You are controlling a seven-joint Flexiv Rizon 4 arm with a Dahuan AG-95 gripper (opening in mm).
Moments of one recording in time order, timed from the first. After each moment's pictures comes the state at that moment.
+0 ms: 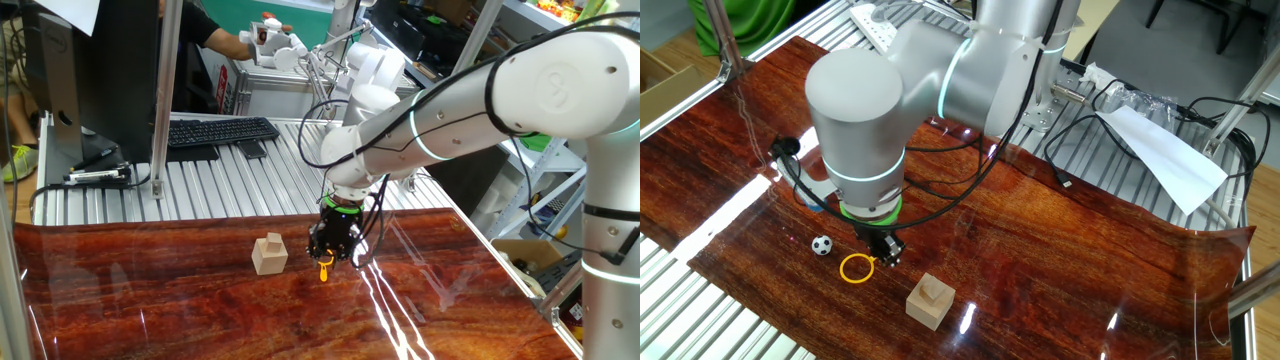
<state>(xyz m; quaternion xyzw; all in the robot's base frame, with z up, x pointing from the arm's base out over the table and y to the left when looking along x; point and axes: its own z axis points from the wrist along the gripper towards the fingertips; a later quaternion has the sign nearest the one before) 0.604 -0.029 0.008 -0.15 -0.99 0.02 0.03</state>
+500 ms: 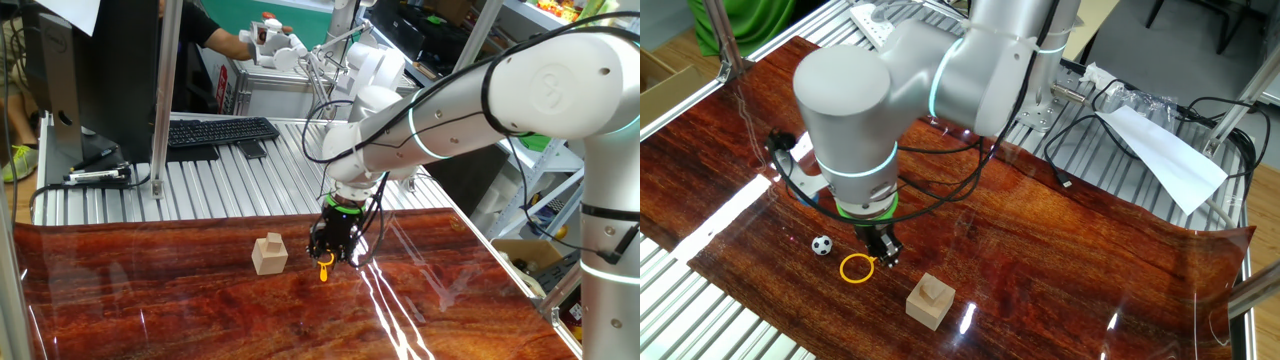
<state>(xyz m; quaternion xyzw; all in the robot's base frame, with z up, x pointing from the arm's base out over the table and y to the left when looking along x) 0.603 -0.029 0.007 -0.18 -0.98 0.00 0.04</state>
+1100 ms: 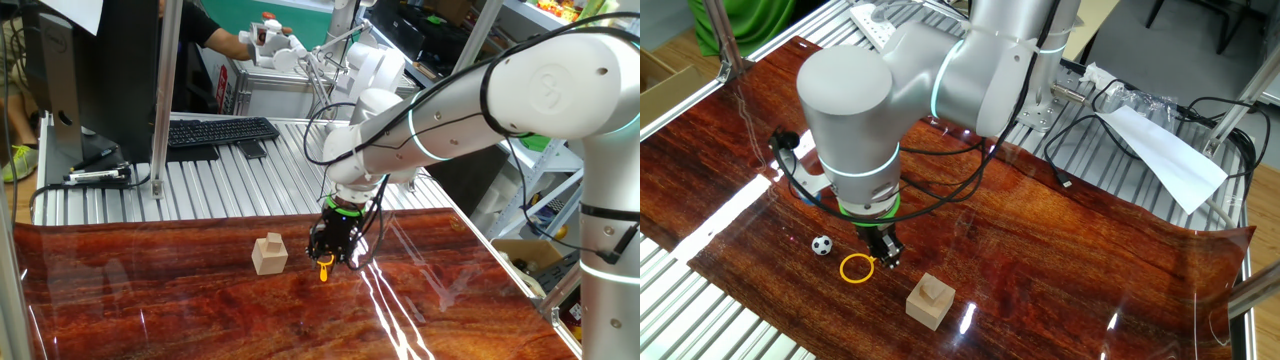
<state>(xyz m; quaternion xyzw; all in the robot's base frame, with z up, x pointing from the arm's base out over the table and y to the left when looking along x) 0.602 -0.027 0.003 -0.19 -0.98 0.00 0.03</state>
